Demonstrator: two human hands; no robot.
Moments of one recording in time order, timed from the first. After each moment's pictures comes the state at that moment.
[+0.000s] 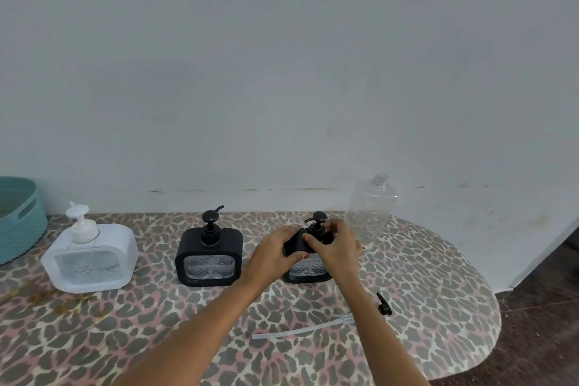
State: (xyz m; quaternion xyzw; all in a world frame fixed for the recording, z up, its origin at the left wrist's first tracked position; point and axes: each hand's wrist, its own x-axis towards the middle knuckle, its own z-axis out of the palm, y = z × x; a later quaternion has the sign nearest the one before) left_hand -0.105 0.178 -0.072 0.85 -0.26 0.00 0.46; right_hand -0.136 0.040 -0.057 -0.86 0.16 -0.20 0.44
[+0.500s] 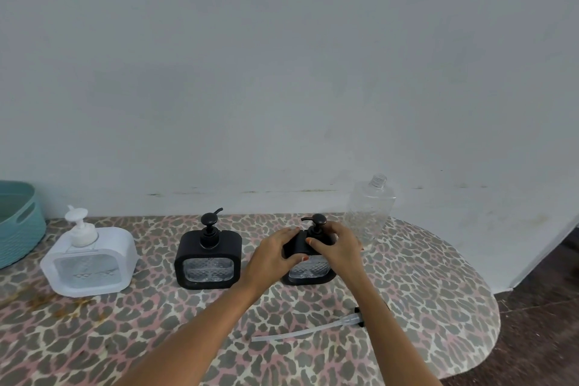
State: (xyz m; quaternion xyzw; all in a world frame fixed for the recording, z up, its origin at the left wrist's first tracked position) left_hand -0.107 0.177 -0.069 0.85 -0.26 0.00 0.46; right_hand -0.136 0.028 -0.049 -0.88 0.11 -0.16 0.44
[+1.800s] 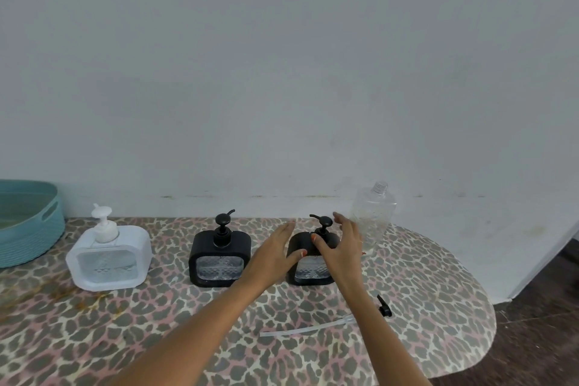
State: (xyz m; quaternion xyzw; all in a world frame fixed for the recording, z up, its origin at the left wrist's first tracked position) left_hand -0.119 0.192 -0.054 0.88 -0.25 -0.01 0.40; right_hand -0.157 0.053 -0.040 -0.86 0.12 -0.26 0.42
